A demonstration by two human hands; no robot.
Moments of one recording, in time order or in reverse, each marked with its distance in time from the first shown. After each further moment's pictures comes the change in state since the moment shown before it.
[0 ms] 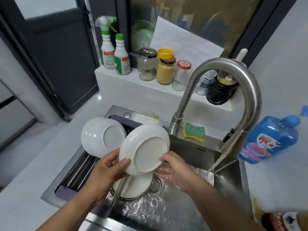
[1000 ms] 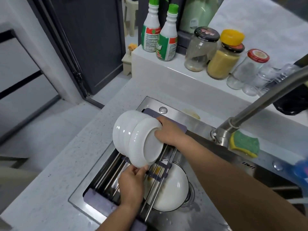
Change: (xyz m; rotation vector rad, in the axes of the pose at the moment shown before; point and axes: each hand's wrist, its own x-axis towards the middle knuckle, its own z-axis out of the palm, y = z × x) left_hand 0.065 -0.072 -0.056 0.451 0.589 -0.043; right_hand 0.161 -0.076 0.151 -1.088 -0.059 -0.321
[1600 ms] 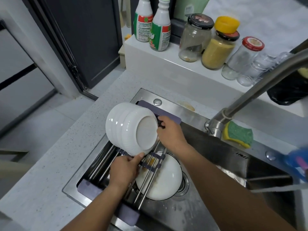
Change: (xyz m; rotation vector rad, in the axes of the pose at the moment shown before) left_hand 0.016 0.014 -0.009 0.222 -0.172 -0.143; right_hand -0.031 0.038 0.014 0.157 0.241 -0.023
